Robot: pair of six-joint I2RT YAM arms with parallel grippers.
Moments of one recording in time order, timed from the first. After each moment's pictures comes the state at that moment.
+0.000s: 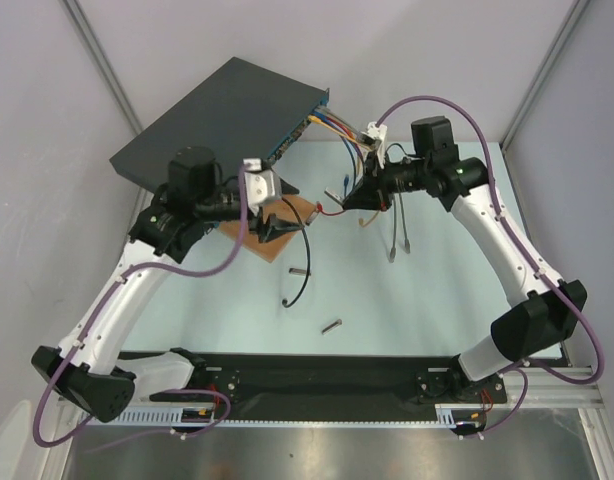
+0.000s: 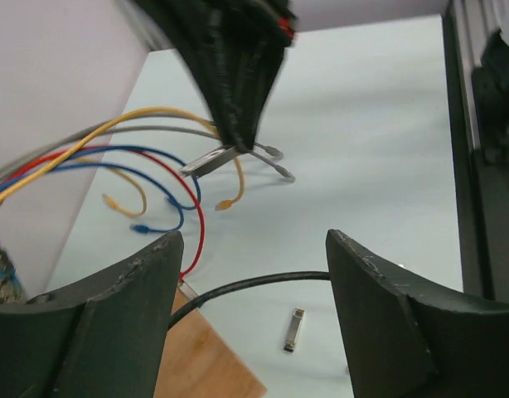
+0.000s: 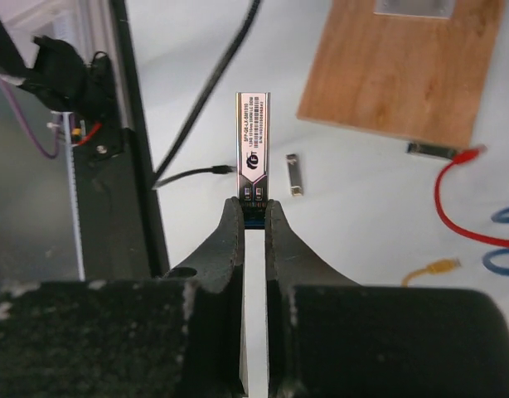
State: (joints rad) left arm -0.43 1.19 1.38 -0.49 0.87 0.50; right arm 0.38 1.53 1.61 -0.70 -0.92 -0.28
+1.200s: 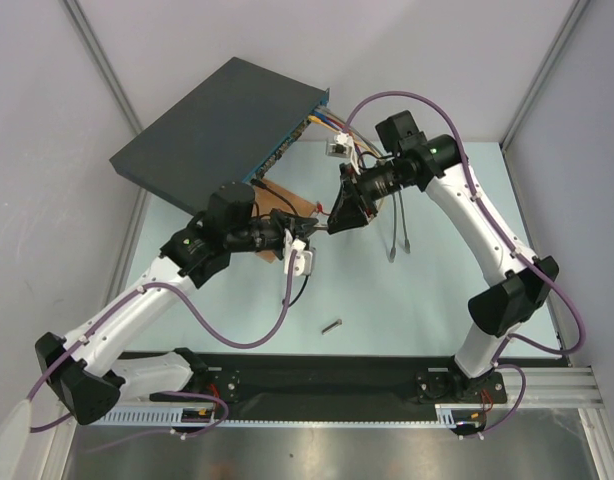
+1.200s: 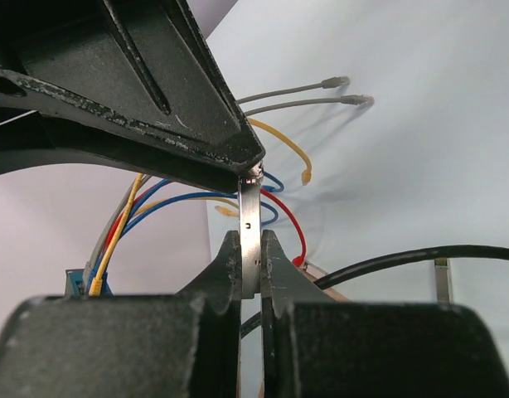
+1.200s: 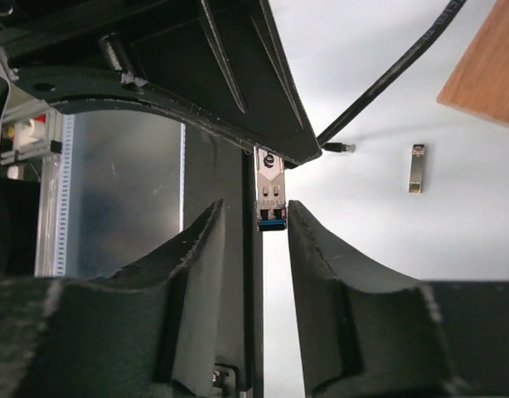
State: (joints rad) left arm -0.70 1.15 1.16 -0.43 0.57 1.20; right arm 0.50 1.72 1.95 -1.19 -1.08 -0.43
